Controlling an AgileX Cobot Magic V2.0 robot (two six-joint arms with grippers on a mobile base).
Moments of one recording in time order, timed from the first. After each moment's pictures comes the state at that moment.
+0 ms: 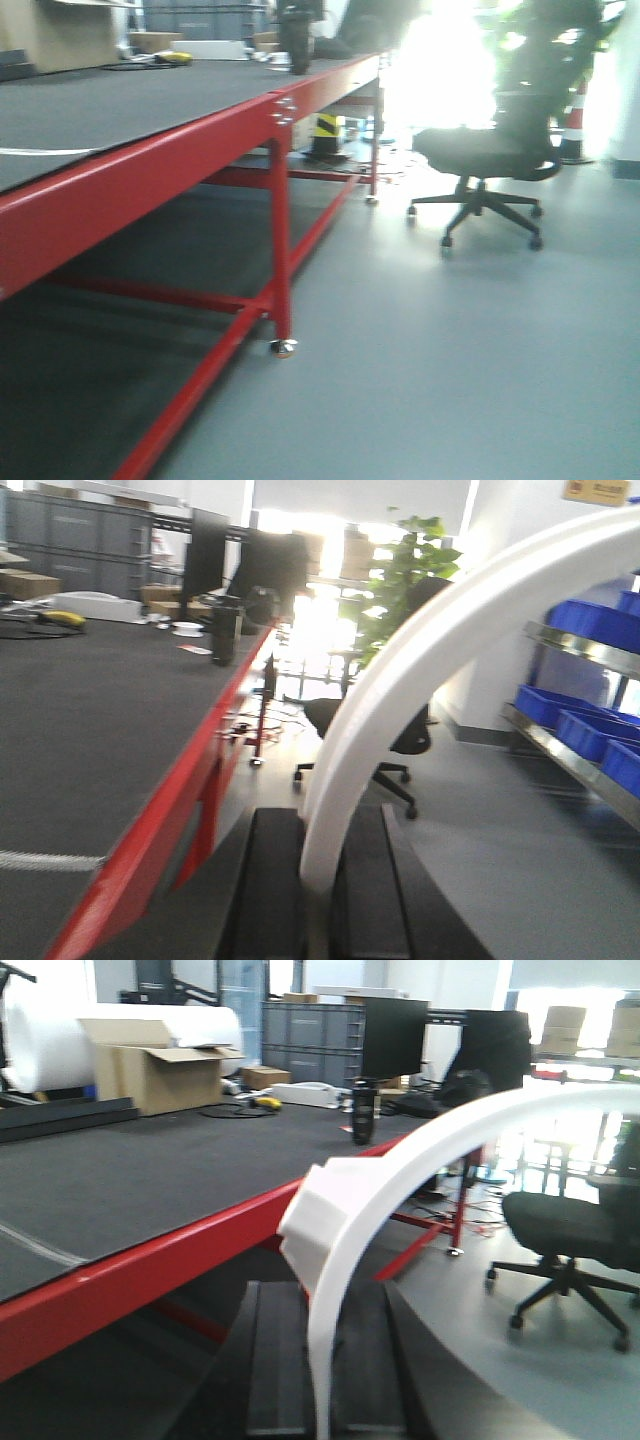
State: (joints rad) left arm -0.24 0.52 -0.67 -0.10 0.17 0.00; right arm 0.26 0.43 -0.71 -0.15 0.33 0.15
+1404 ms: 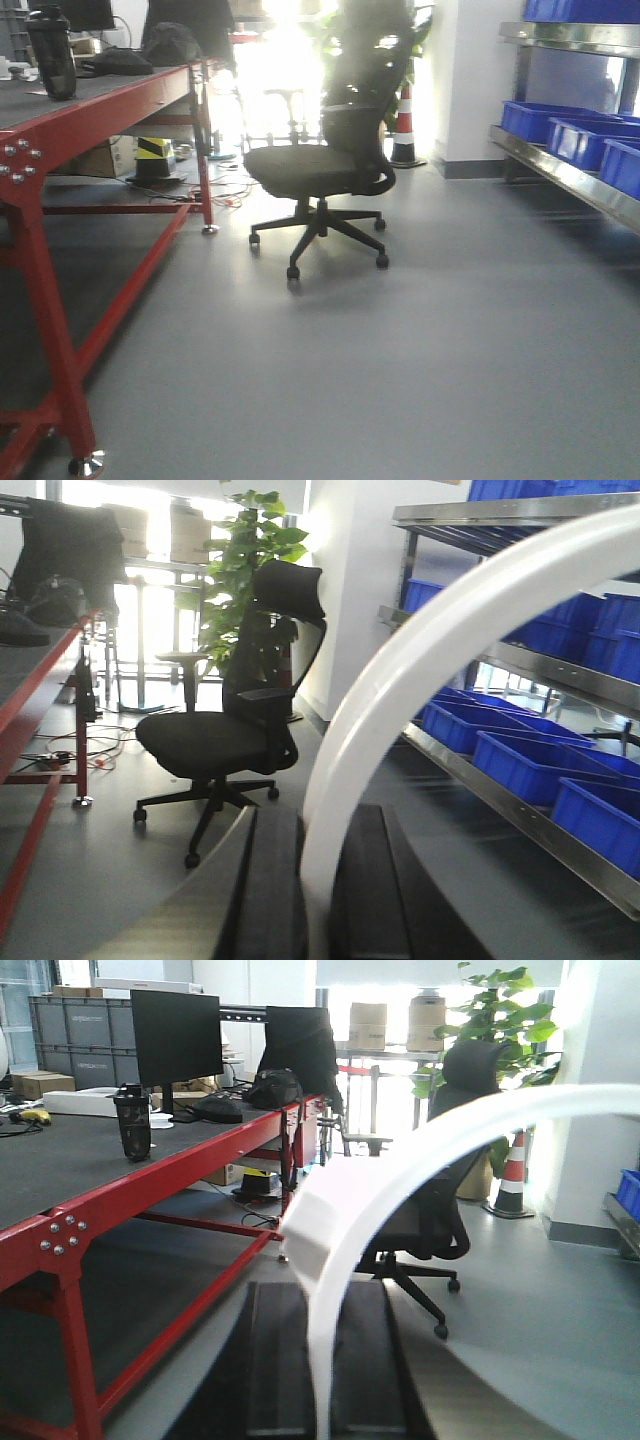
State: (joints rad) left arm -0.24 0.52 -0.67 -0.10 0.17 0.00; right arm 0.26 0.42 -0.71 -0.15 0.33 0.15
